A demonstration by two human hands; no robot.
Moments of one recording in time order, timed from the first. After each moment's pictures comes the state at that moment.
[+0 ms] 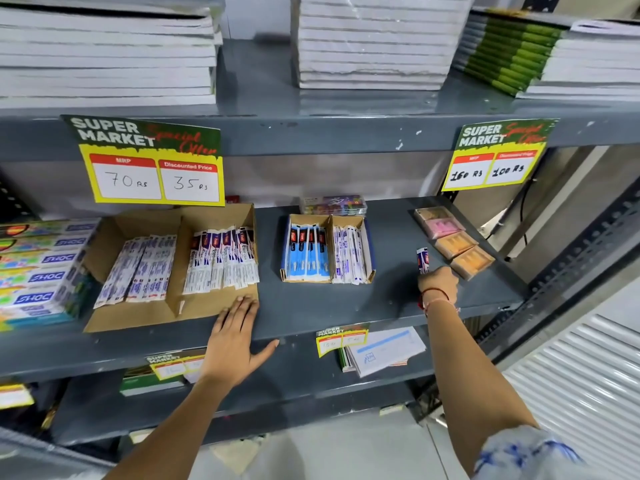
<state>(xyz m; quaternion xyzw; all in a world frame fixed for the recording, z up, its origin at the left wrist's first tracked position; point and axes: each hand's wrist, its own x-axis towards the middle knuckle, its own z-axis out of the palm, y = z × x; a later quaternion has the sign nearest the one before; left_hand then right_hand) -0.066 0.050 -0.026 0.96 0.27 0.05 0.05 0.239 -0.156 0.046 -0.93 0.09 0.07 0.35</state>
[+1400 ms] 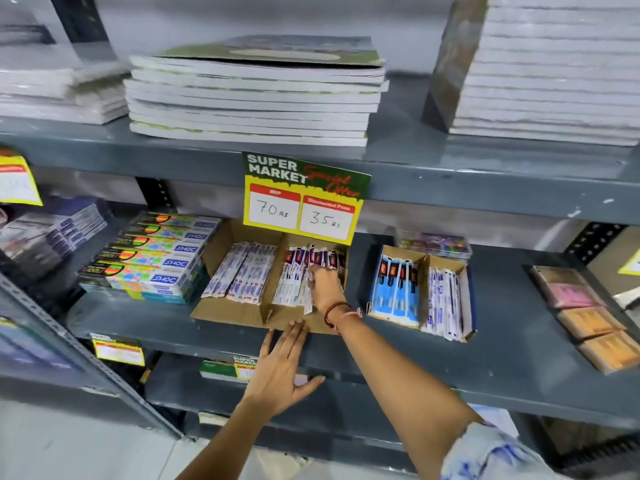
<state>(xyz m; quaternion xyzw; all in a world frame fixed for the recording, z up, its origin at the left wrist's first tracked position) -0.111 0.071 -0.031 0.95 0.29 0.08 0.04 0.056 0.112 0.041 -0.80 -0.52 0.14 0.27</state>
